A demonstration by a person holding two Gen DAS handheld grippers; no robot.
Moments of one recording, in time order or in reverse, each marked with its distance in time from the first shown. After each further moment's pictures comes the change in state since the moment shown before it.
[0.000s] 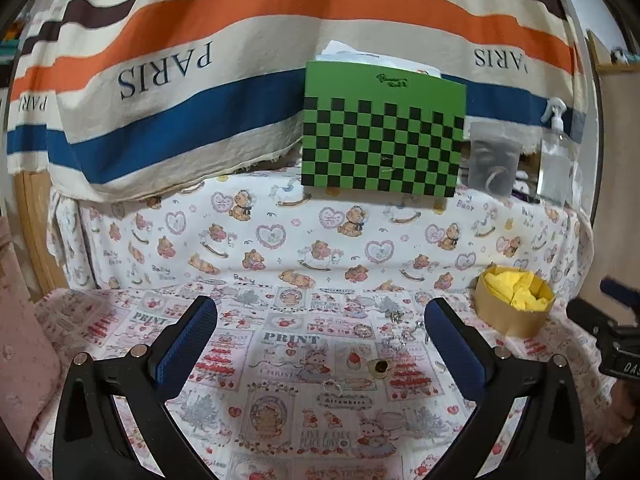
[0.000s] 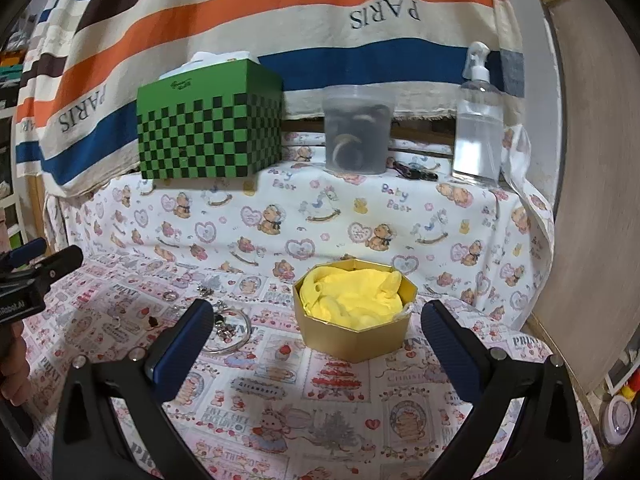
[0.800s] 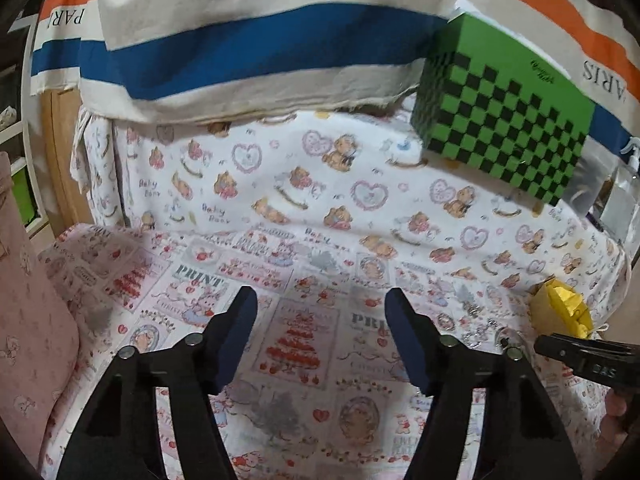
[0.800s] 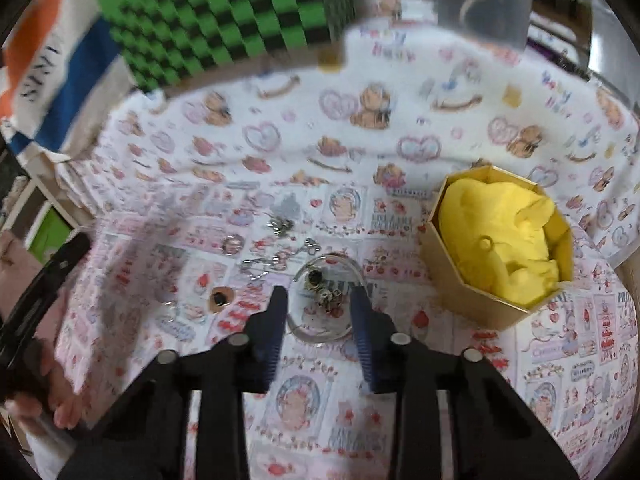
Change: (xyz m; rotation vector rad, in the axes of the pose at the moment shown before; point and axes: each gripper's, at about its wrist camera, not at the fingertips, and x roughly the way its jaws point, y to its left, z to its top) left arm 0.046 0.079 0.012 -0.176 0.245 0.110; right arm 0.113 0.071 0.018 0.065 0.568 0.184
